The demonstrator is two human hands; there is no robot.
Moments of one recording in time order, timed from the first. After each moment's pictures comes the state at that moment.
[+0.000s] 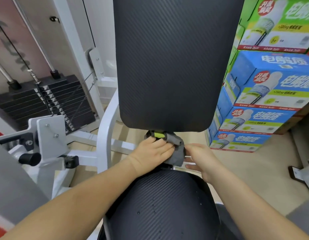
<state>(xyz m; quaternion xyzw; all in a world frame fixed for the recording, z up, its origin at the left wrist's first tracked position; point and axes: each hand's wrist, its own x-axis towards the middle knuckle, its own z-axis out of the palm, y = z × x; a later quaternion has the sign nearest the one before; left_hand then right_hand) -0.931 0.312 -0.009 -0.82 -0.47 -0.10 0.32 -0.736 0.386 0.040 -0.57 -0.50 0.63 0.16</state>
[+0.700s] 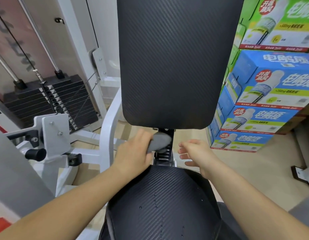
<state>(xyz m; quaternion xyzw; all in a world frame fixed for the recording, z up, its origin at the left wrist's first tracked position) -0.929 0.255 0.032 -0.63 -0.74 -0.21 0.06 -0.744 0.375 0.052 -0.57 -0.55 0.59 0.15</state>
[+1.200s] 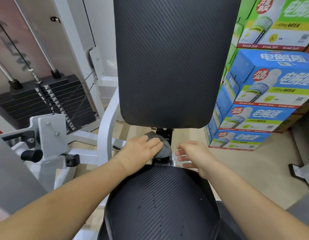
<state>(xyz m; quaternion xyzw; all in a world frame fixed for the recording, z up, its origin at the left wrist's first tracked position) -0.952 0.280 0.009 -0.79 -0.57 -0.03 0.21 -0.744 0.374 0.051 -0.57 -0.54 0.60 0.12</state>
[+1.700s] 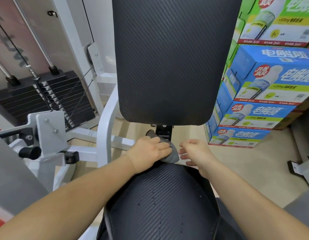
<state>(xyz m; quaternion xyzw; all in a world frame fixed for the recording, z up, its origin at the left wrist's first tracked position) -0.938 0.299 -0.014 -0.84 -0.51 -0.07 0.18 -0.741 0.372 0.042 -0.58 -0.56 0.58 0.14</state>
